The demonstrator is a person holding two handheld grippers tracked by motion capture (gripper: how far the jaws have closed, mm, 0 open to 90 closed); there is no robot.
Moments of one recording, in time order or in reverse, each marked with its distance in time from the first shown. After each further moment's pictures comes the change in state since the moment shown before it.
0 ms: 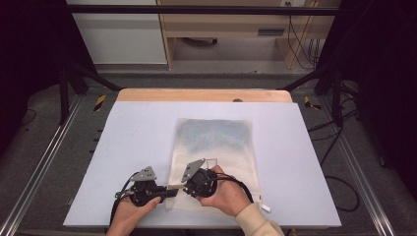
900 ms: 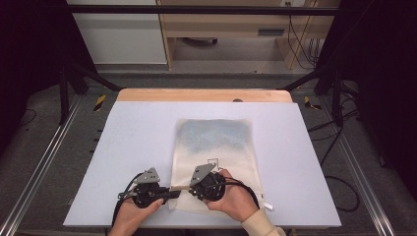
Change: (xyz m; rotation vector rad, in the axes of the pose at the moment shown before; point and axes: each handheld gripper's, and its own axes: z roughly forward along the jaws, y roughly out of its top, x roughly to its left) left arm -0.006 0.006 0.005 0.006 0.007 0.025; right arm 0.002 -0.021 -0.010 -0.046 -0.028 0.027
